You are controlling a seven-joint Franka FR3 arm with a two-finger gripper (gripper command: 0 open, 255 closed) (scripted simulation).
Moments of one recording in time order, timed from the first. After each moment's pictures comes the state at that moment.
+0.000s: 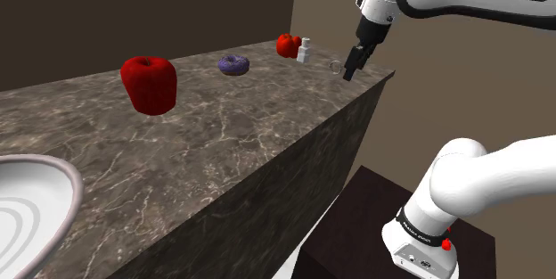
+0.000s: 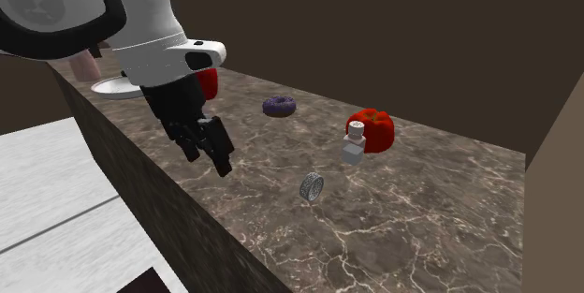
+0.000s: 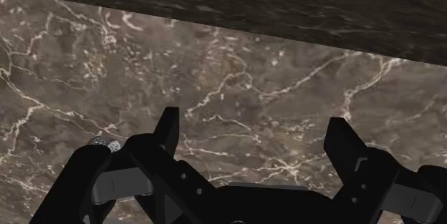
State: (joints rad) arm -0.02 -0.77 -0.01 -2.30 -0.12 1.69 -0.07
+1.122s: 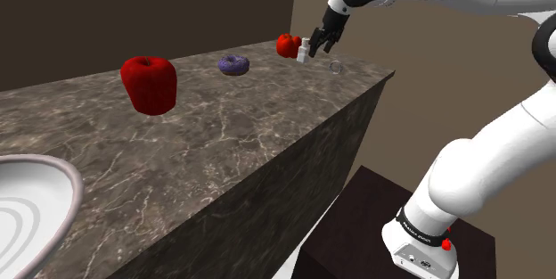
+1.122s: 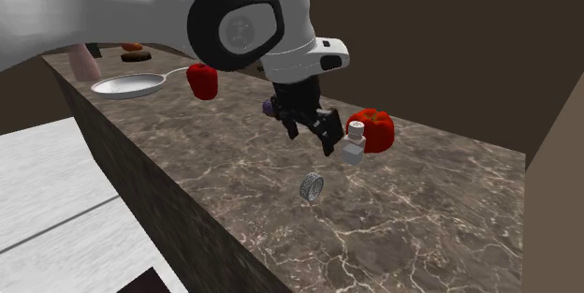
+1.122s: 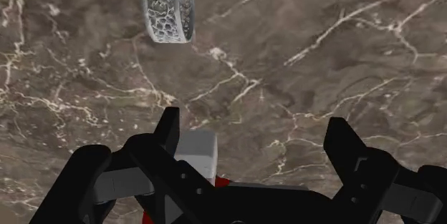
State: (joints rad) arm -0.06 -0.30 -0.17 -1.99 -0.04 1.99 -0.12
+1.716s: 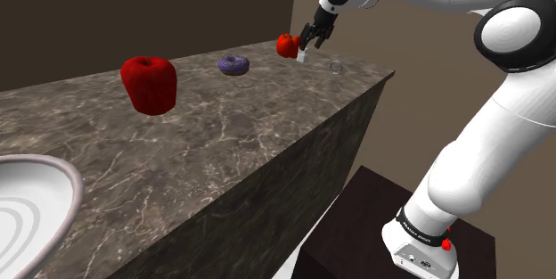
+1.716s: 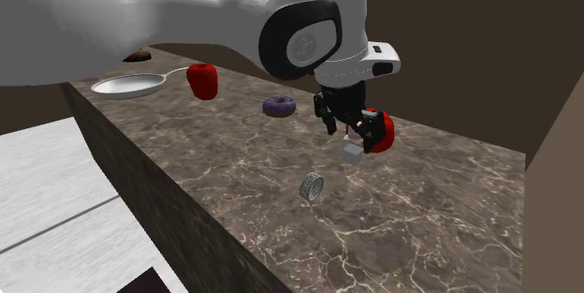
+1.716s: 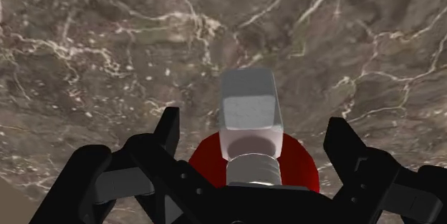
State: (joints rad) arm -0.08 -0.08 -0.24 -1.79 0.07 2.06 -0.18
